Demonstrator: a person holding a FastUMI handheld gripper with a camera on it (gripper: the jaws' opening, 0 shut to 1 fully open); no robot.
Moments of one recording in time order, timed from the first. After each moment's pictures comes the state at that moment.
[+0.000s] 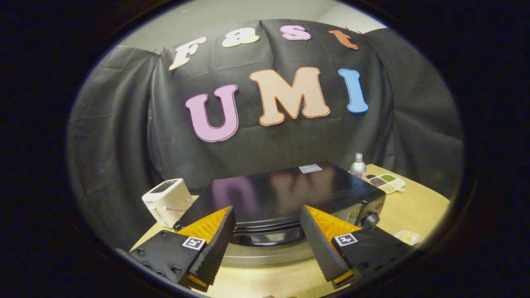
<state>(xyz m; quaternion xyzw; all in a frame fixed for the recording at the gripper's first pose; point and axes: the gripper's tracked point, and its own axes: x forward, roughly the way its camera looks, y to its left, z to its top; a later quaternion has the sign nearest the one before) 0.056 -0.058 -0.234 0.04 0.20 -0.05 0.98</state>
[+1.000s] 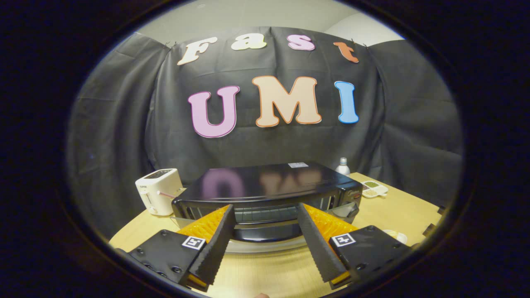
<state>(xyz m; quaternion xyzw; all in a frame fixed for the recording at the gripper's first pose) -0.006 -0.060 -0.235 0.00 0.17 -0.08 0.98</state>
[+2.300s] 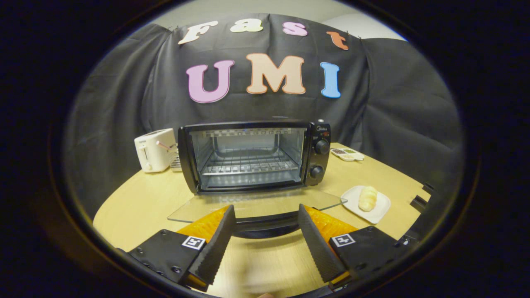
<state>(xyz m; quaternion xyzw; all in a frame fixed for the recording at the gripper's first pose) -0.139 -0.068 -0.313 -0.04 0.27 -0.12 0.95</state>
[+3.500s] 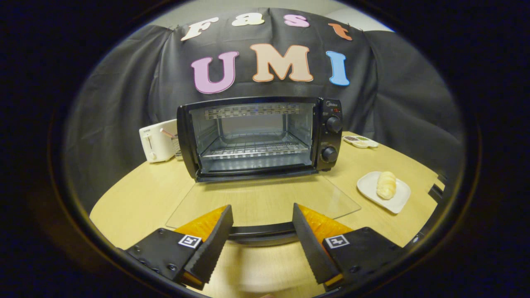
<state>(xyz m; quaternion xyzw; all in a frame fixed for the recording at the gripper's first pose) -0.132 -0.093 -0.348 -0.02 0.27 -0.10 0.96</state>
